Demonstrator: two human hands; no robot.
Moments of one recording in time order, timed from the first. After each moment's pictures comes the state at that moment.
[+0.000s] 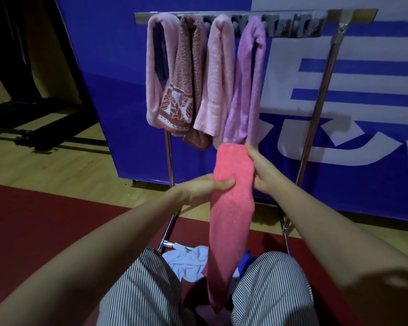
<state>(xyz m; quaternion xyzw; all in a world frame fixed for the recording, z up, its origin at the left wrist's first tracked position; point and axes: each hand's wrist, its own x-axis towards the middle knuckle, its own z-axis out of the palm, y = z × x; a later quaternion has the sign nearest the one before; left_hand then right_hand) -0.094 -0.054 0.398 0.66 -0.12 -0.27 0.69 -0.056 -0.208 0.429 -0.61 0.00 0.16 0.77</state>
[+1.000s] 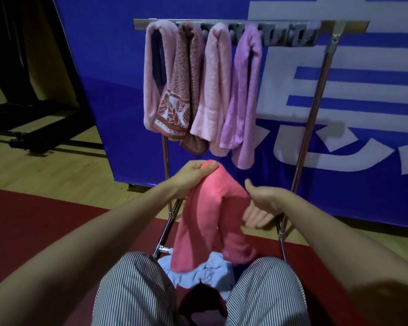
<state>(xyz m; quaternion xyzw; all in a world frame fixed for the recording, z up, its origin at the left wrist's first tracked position) -0.084 -0.038 0.413 0.74 -0.06 -0.05 0.67 -0.066 -0.239 0.408 -0.81 0.08 0.42 0.39</state>
